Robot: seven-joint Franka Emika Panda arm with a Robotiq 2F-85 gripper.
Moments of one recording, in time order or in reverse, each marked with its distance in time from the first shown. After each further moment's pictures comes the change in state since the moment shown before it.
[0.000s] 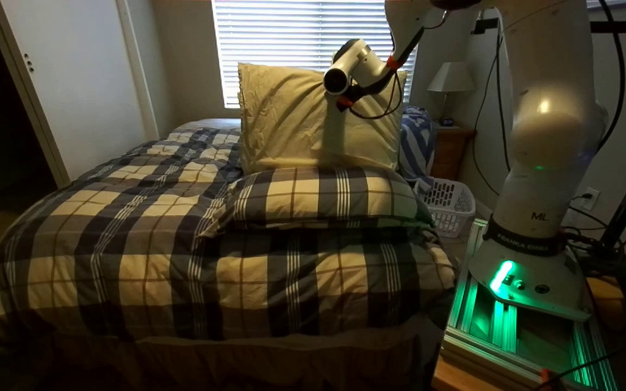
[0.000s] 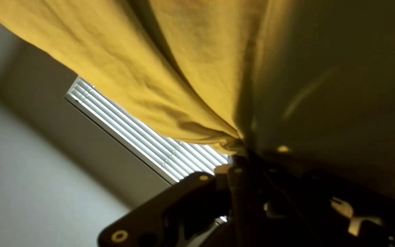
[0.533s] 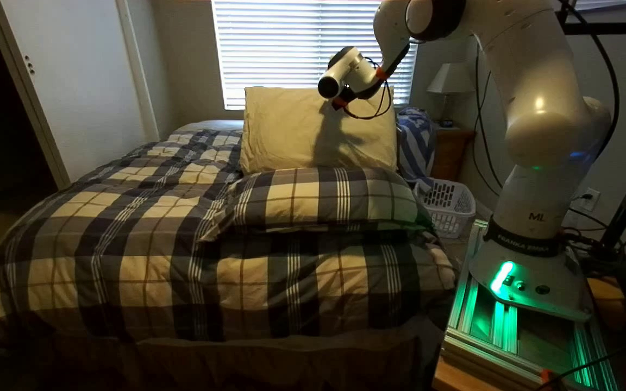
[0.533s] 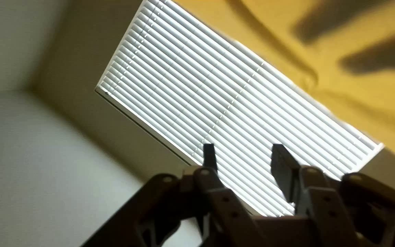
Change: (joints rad) arm -0.069 0.189 0.024 0.270 0.002 -0.044 0.032
